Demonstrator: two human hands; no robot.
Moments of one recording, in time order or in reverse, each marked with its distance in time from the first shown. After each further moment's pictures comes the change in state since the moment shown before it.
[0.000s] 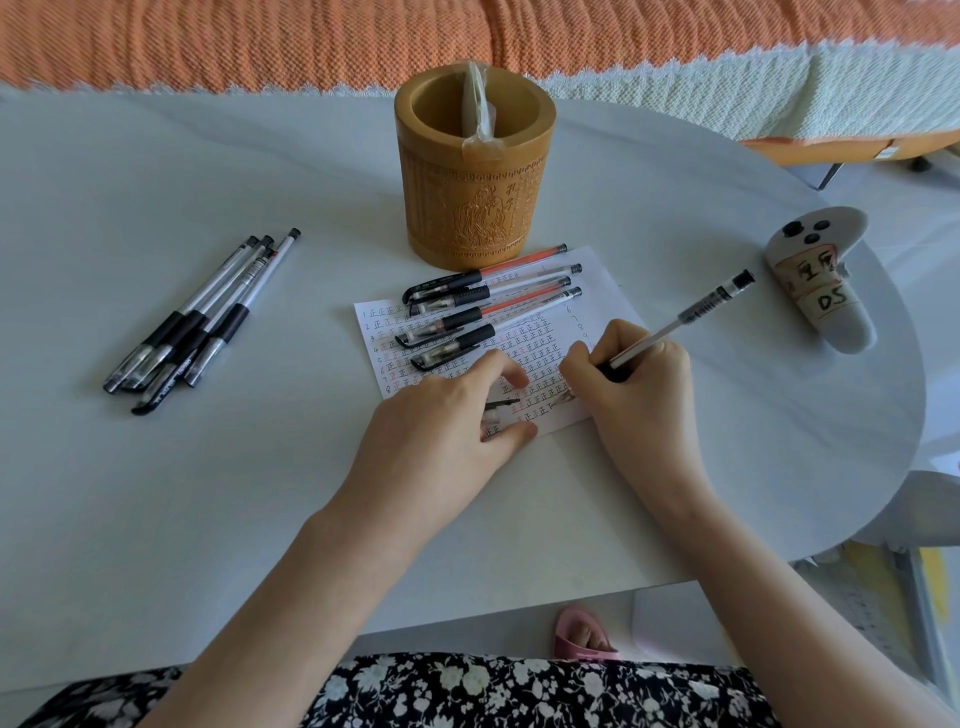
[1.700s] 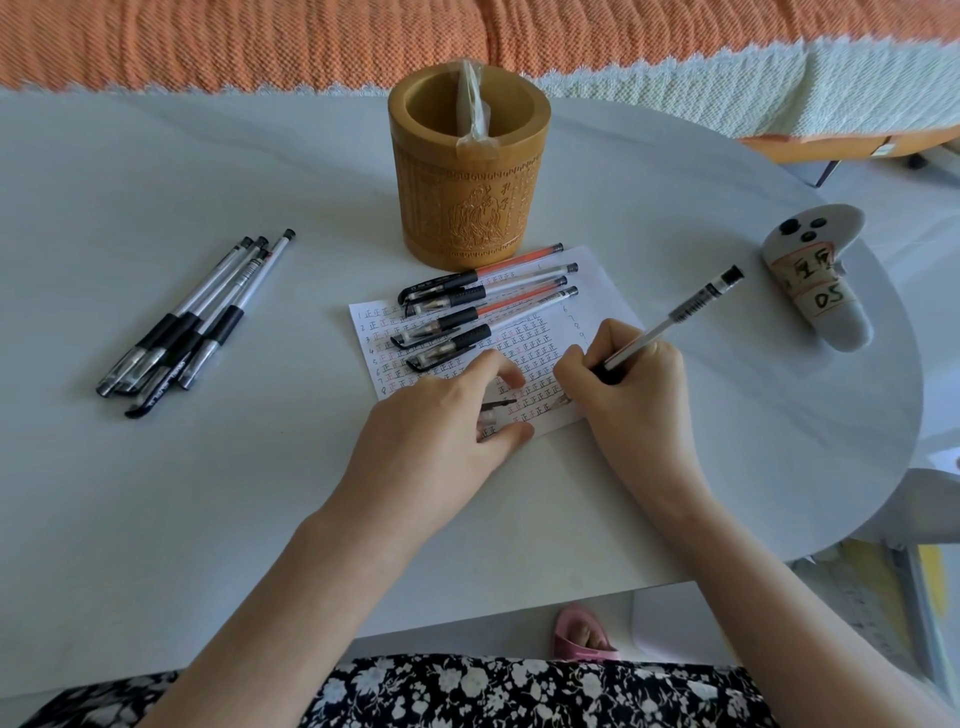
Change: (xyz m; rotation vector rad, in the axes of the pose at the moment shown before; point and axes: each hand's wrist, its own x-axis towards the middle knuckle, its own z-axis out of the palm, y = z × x) left_hand -0.001 0.002 -0.002 -0.012 -0.017 -0.020; right_hand 0.000 0.002 0.001 -0.035 -0.008 -0.022
